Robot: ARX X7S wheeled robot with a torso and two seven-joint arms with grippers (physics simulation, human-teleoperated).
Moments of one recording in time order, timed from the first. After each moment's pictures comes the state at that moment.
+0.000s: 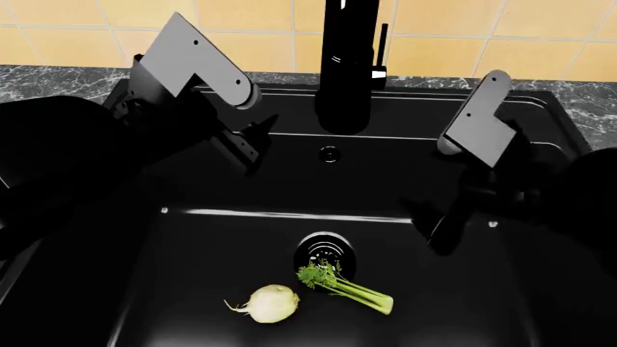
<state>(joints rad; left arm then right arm) -1.37 -0.69 0.81 0.22 -0.94 -0.93 -0.01 1.18 0.87 -0.70 -0.36 0.71 1.16 -0.41</state>
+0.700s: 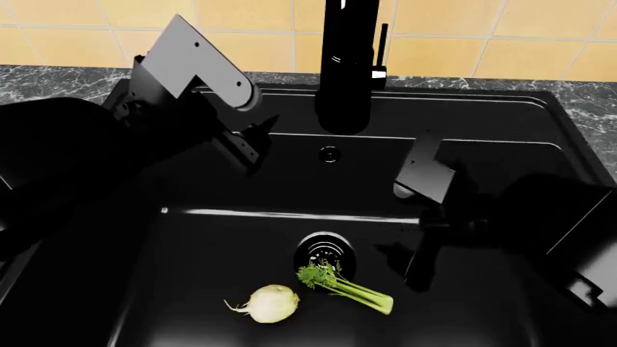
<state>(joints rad) -1.37 -0.69 0.81 0.22 -0.94 -0.93 -0.02 1.17 0.79 -0.90 -0.27 0.63 1.11 -0.52</state>
